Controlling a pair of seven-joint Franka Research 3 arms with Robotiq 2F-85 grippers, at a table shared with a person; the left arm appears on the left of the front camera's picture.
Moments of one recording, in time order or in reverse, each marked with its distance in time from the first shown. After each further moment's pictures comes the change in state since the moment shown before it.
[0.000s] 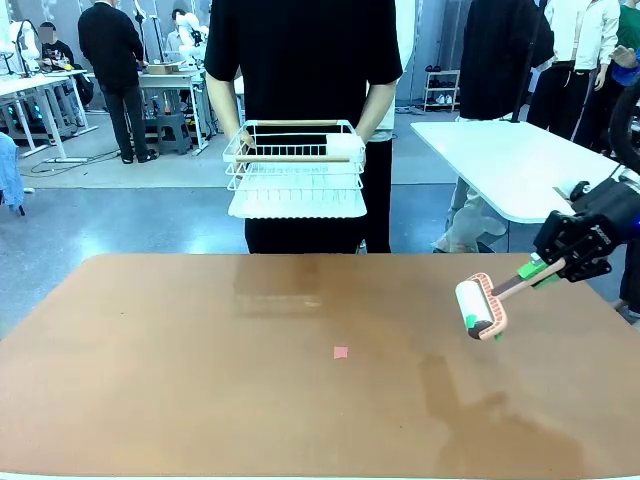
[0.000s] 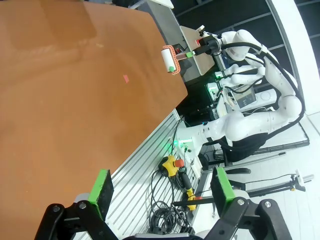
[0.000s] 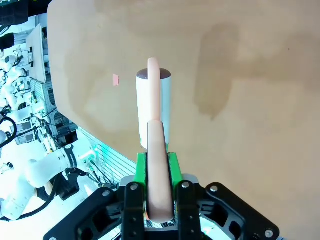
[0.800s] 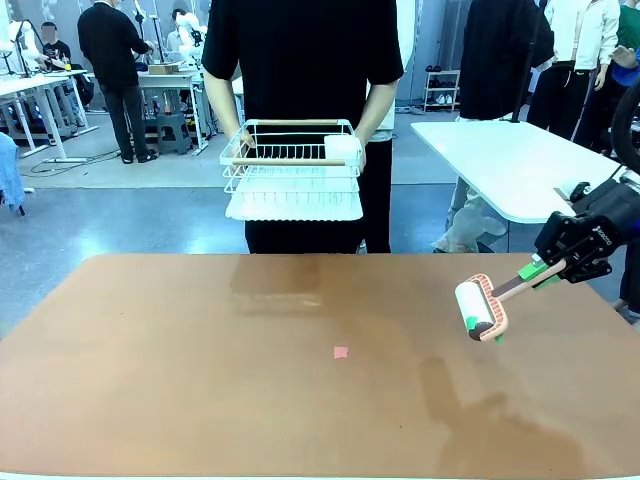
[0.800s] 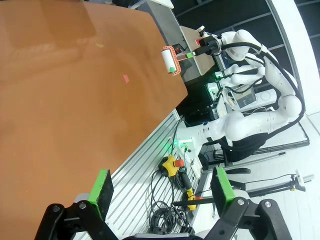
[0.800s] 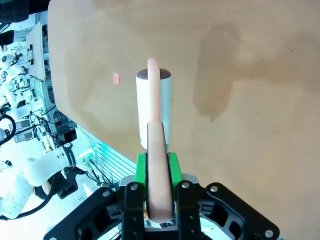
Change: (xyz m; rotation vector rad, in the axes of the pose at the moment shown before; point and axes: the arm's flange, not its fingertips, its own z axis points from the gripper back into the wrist) left arm 0.000 0.000 0.000 0.000 0.000 0.000; right arm 0.001 0.005 -0.005 -0.007 0.008 0.012
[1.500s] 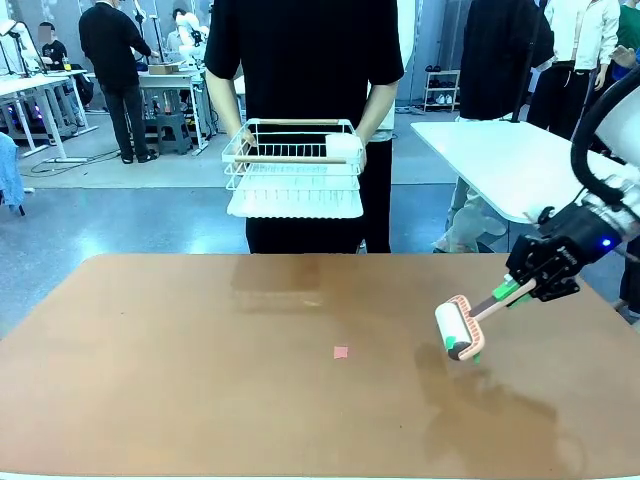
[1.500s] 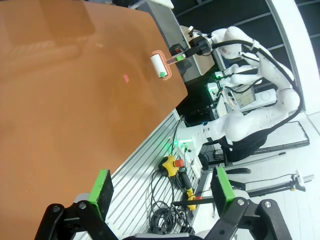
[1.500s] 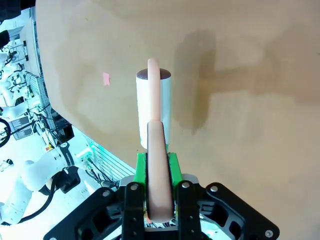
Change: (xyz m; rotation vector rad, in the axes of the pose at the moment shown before) left arm 0.000 0.000 0.000 0.000 0.000 0.000; right arm 0.020 -0.007 -0.056 -0.011 0.079 -0.042
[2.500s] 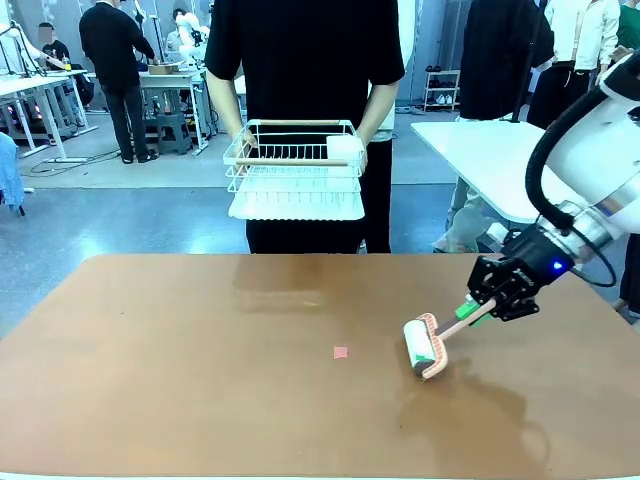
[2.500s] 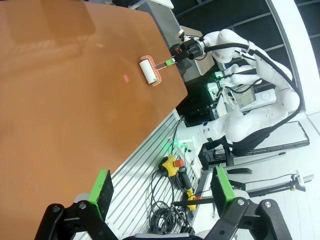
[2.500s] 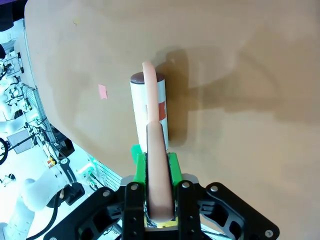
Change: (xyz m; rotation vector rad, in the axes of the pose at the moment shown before) left arm 0.000 0.000 0.000 0.000 0.000 0.000; right arm -0.003 0.021 -0.061 -0.018 -0.029 -0.058
